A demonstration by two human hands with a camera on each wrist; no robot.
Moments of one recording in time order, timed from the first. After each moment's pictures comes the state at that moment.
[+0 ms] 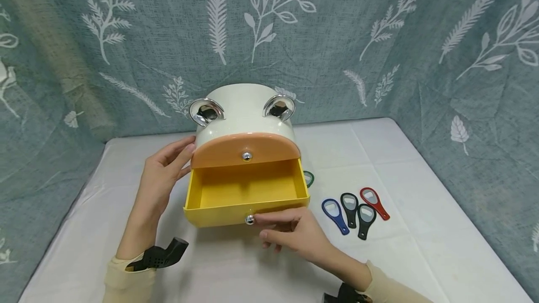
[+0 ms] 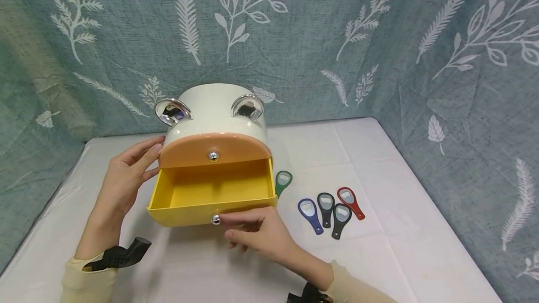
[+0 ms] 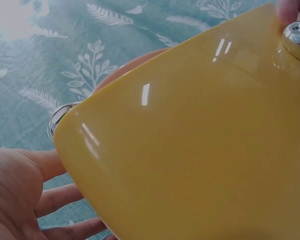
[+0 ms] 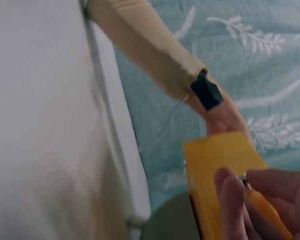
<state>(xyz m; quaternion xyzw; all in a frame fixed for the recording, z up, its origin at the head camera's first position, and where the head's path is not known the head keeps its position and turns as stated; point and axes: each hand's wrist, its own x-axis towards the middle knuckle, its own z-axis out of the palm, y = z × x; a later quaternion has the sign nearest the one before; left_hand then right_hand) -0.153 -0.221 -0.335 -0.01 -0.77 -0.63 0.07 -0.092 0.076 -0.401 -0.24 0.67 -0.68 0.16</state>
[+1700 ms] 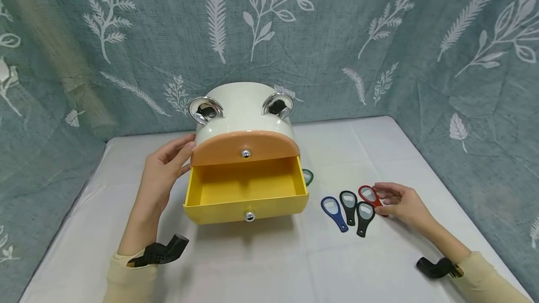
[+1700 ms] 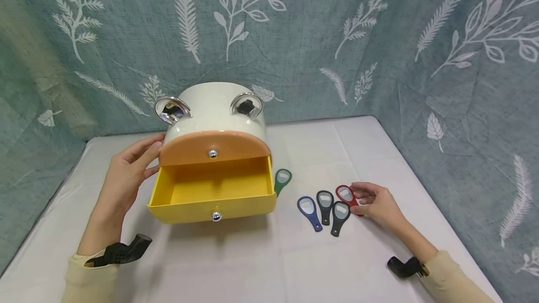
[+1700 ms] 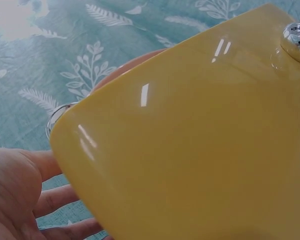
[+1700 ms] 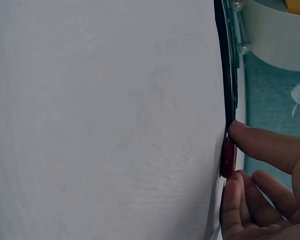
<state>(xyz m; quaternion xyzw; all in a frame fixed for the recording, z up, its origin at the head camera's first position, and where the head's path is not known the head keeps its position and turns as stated) -0.154 -0.221 -0.337 -0.01 -0.78 -0.62 0.08 -0.150 0.323 -0.462 -0.07 0.86 -0.50 0.04</state>
